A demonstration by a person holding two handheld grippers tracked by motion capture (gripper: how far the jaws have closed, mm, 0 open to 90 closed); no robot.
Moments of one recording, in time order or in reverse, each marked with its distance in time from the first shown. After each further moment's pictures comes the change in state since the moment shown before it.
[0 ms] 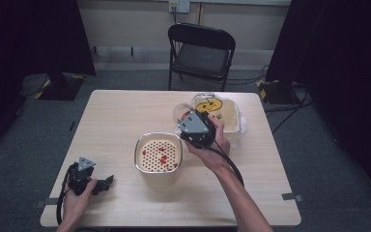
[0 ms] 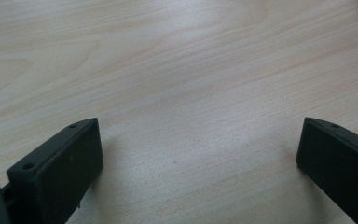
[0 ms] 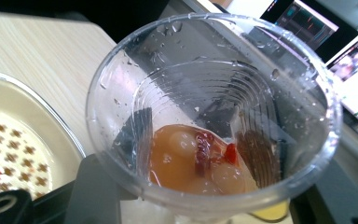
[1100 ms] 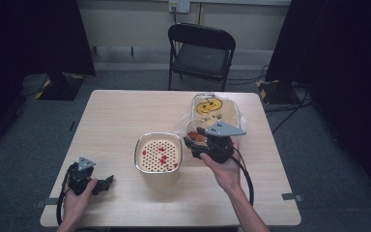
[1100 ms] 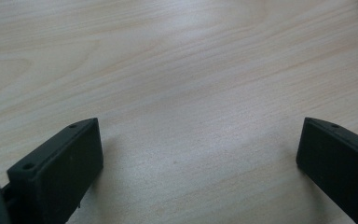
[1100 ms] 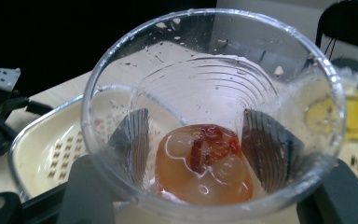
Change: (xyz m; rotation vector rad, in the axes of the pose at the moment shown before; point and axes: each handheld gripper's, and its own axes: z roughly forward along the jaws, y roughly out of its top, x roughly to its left) left arm 0.000 0.000 0.000 0.000 0.000 -0.001; right arm -0.015 -0.036 -0.041 -0.019 0.335 0.515
